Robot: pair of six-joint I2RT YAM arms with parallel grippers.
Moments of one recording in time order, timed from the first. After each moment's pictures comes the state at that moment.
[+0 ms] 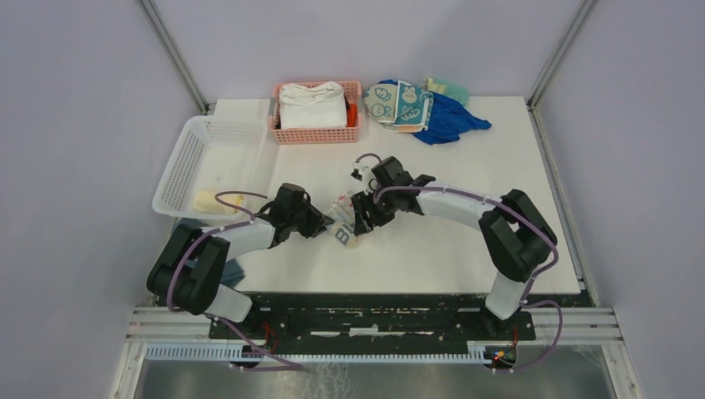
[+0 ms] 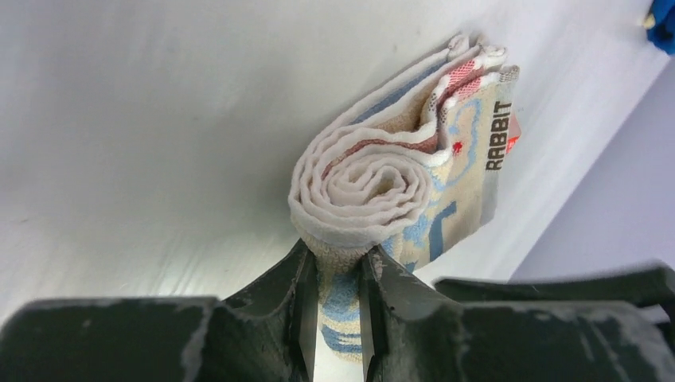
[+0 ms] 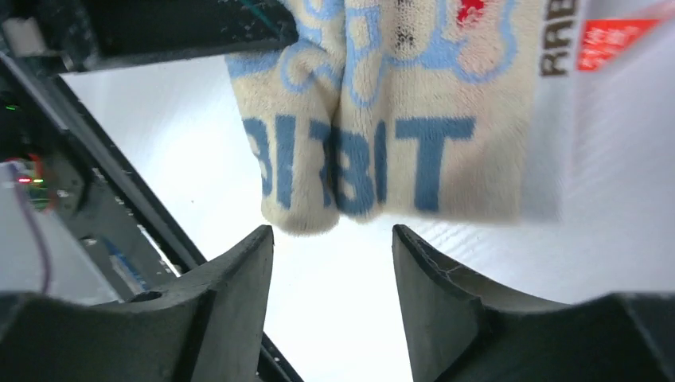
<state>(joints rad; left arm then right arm) -0.43 1.49 0.54 0.12 0.15 -1.22 0.68 1.82 1.13 -0.31 -0.50 0.24</state>
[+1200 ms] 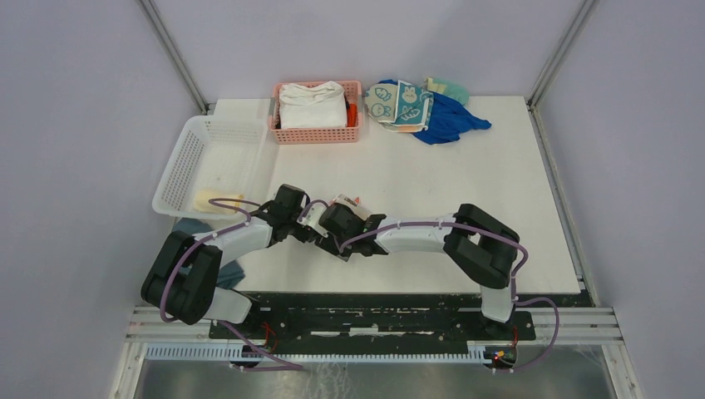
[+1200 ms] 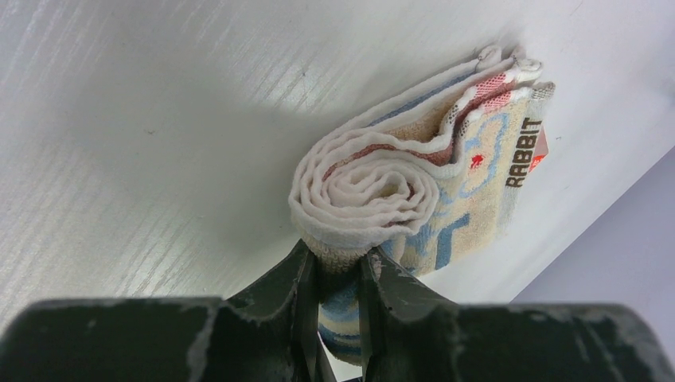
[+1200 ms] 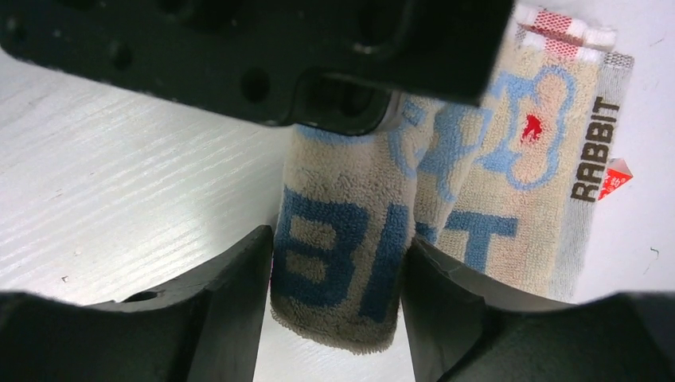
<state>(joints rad) -0.44 1.40 0.58 -0.16 0.06 -1.32 1.10 1.91 1.18 -0.20 0.20 -0.13</state>
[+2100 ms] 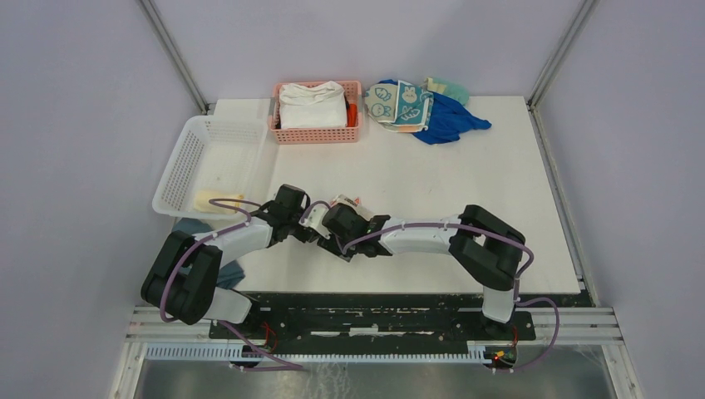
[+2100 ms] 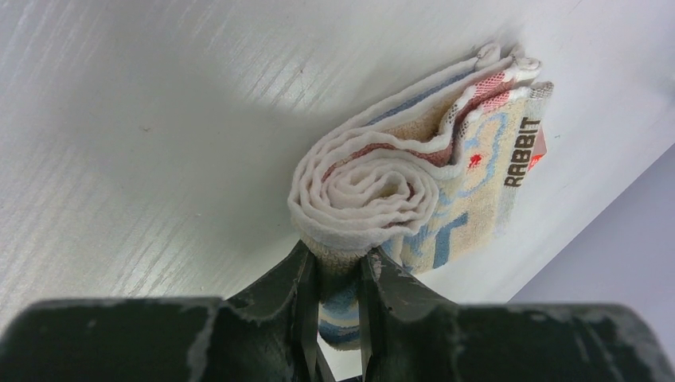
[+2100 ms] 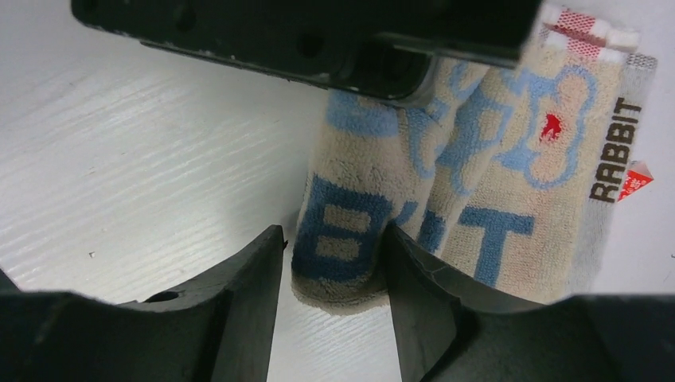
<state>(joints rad) -0.44 1.40 0.58 -0.16 0.06 -1.33 1.10 1.86 1.14 -0.19 0.13 -0.13</state>
